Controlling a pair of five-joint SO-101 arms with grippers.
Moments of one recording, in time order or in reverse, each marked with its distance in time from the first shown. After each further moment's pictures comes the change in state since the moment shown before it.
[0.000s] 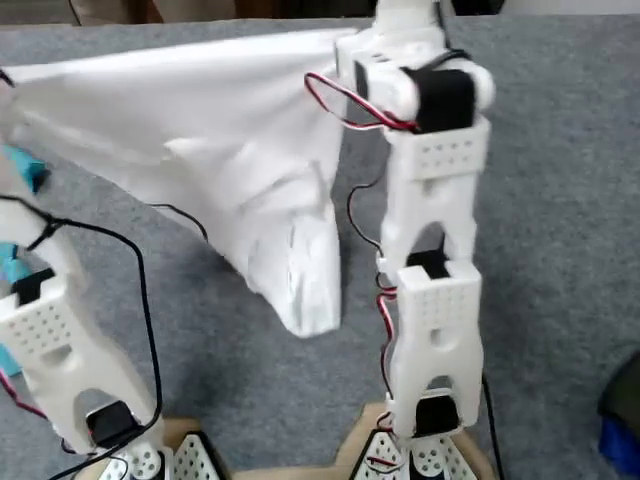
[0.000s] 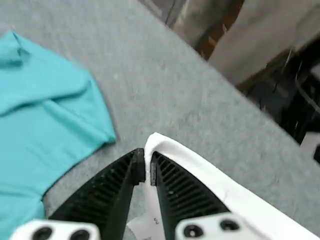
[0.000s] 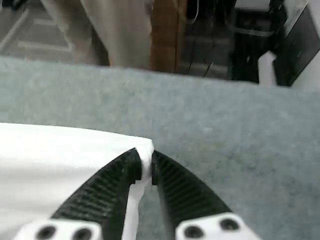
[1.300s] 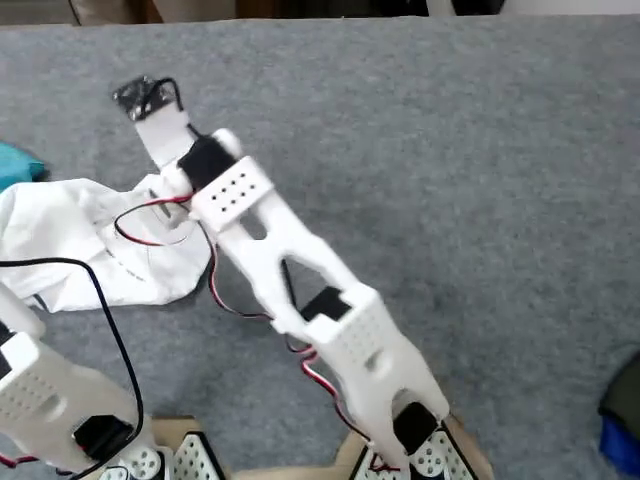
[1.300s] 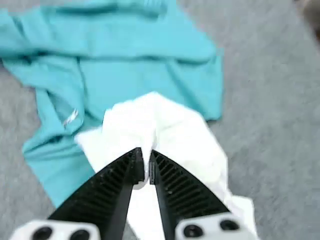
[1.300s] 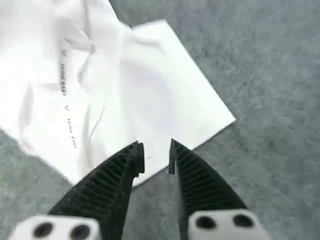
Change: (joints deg) left arm -16.7 -15.6 38.1 0.0 0.0; right arm -35.8 9.7 38.4 -12.7 -5.6
